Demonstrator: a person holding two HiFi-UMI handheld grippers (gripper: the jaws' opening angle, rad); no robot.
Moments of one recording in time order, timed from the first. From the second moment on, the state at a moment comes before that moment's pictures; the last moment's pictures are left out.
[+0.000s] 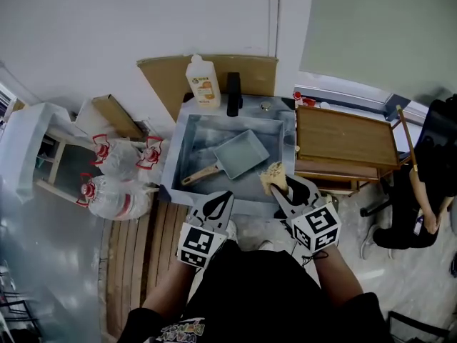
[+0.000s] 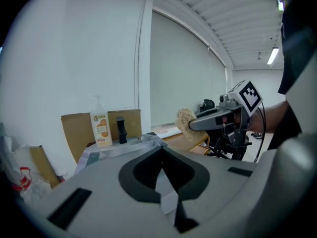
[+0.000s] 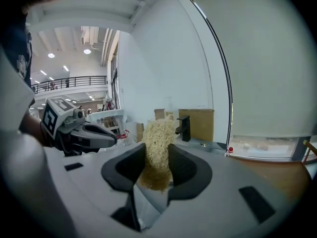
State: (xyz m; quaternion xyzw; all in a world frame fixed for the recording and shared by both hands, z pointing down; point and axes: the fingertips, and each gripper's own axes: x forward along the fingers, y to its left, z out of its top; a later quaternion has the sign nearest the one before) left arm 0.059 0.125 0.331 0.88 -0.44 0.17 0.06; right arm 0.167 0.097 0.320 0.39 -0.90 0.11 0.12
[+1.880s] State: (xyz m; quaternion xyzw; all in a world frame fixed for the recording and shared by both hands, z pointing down) left arm 0.070 0.166 0.346 0.86 -0.48 0.17 0.07; right arm 0.158 0.148 0.355 0.32 -0.93 0.14 0.14
